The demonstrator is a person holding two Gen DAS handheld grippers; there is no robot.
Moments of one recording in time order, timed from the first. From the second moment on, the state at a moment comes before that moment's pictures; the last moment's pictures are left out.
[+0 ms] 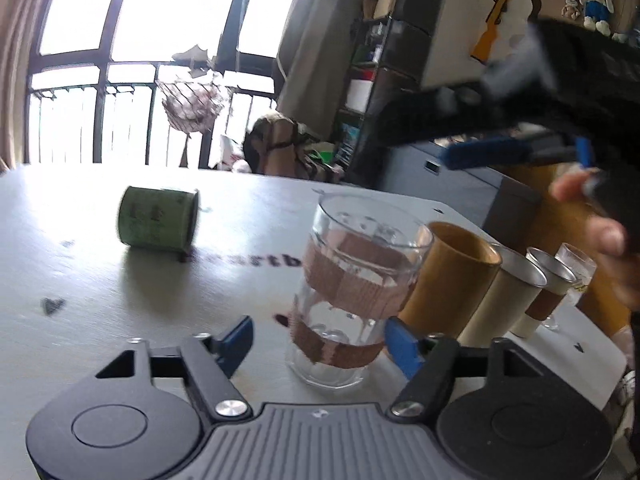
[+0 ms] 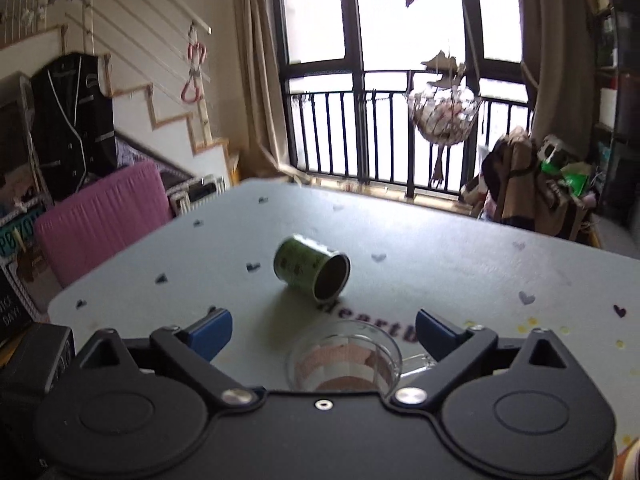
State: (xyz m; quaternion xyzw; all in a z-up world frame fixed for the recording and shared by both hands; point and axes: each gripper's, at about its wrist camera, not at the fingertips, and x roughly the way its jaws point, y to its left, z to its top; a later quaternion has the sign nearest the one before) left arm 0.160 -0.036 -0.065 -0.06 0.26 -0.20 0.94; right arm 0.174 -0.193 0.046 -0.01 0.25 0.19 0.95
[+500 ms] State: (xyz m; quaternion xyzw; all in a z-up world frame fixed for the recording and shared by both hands) left arm 0.084 -0.017 -0.038 -0.03 0.22 -0.10 0.97; right arm 0.055 -0.213 0.021 0.01 0.16 0.07 0.98
